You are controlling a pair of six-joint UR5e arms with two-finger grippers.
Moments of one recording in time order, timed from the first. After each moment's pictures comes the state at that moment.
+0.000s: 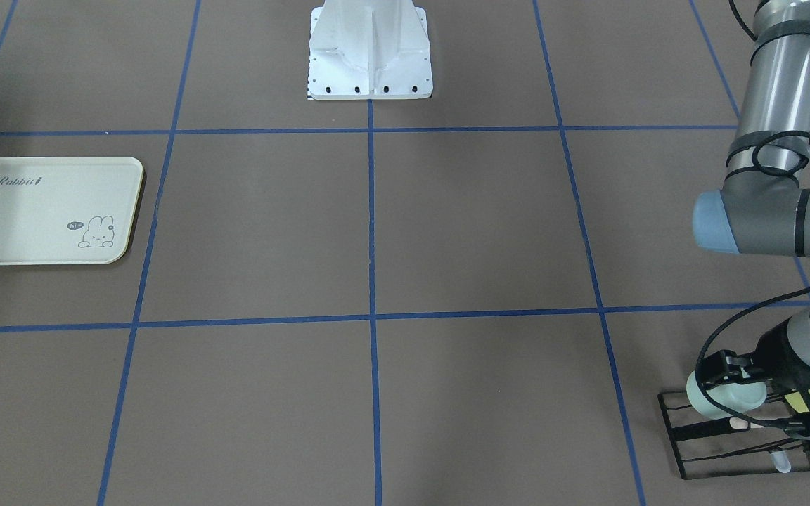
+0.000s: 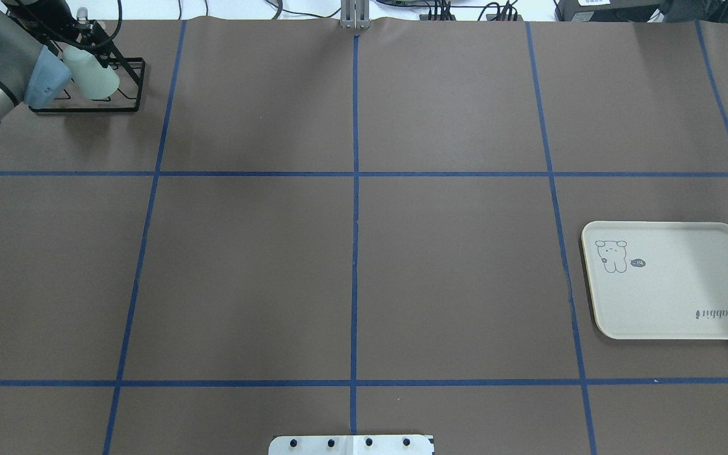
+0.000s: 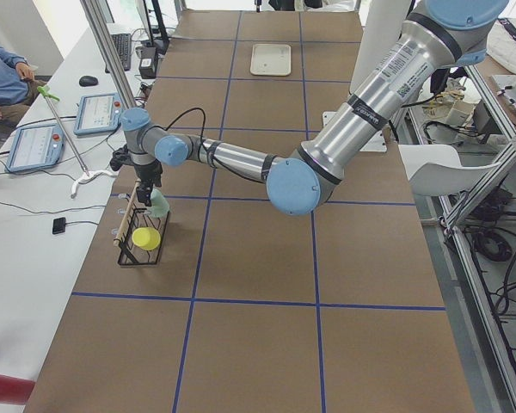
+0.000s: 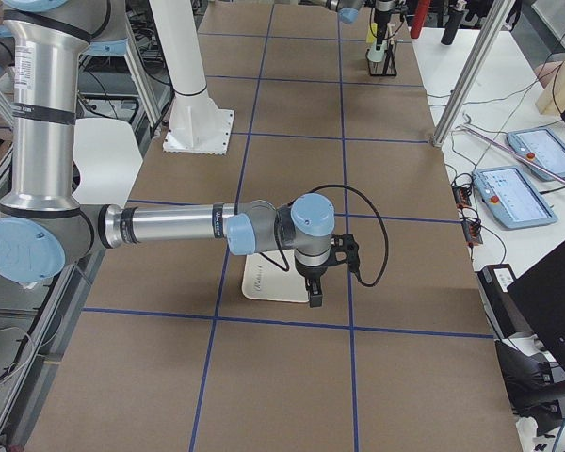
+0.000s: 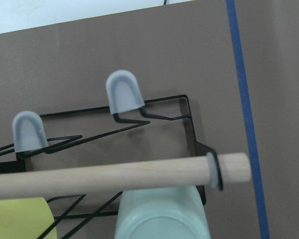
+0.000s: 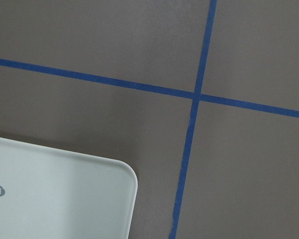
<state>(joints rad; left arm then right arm) -1.17 -2.28 -1.07 -1.78 -2.15 -0.45 1.49 -1.69 1.77 -1.49 2.33 0.01</state>
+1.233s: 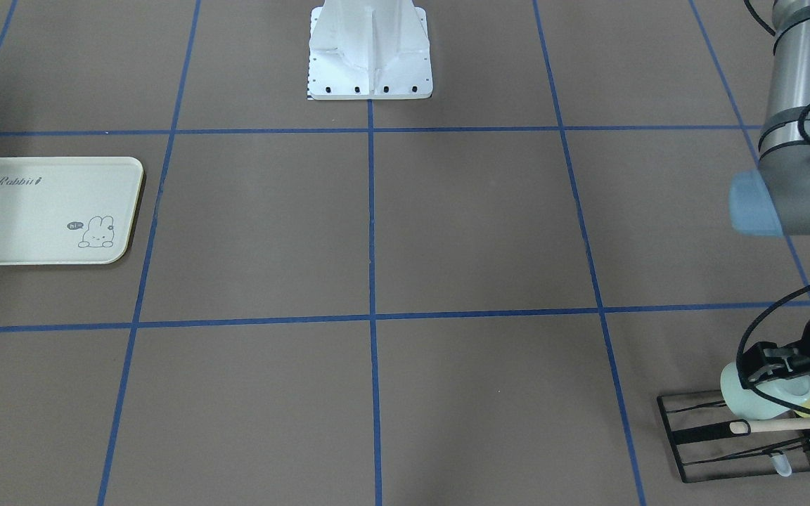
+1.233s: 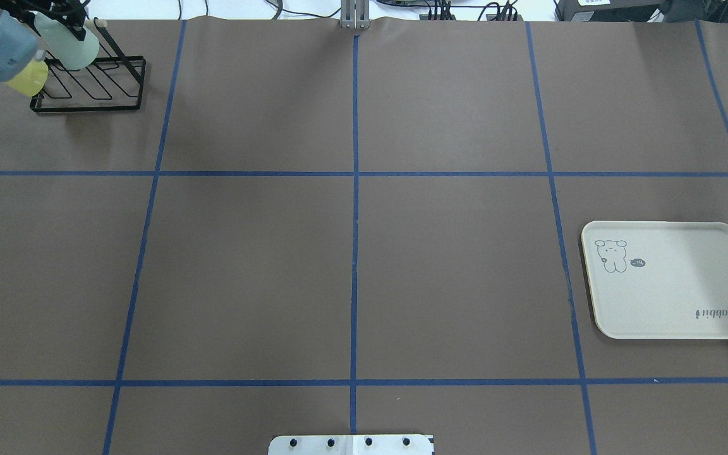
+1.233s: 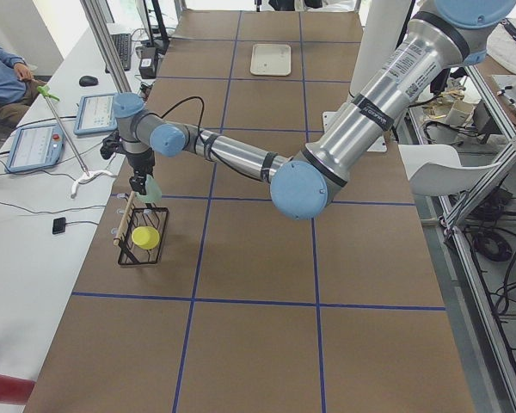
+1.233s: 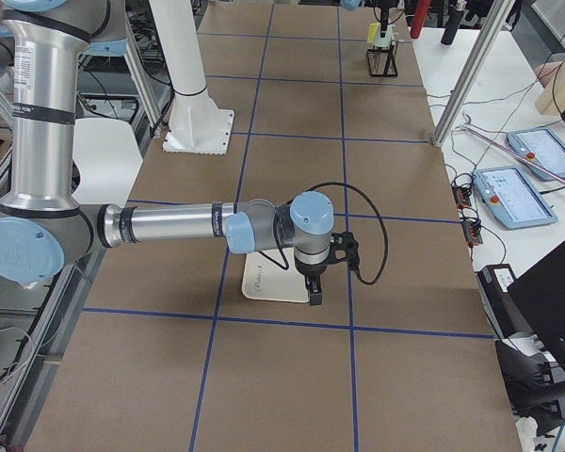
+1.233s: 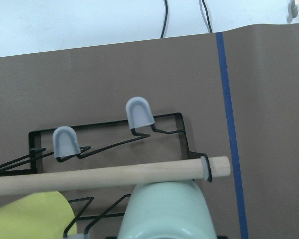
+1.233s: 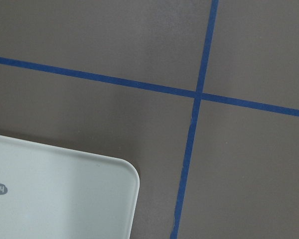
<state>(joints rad) -1.25 -2.24 -1.23 -1.70 -2.21 -0.44 1.49 -1.69 1.78 -1.49 2.34 0.01</state>
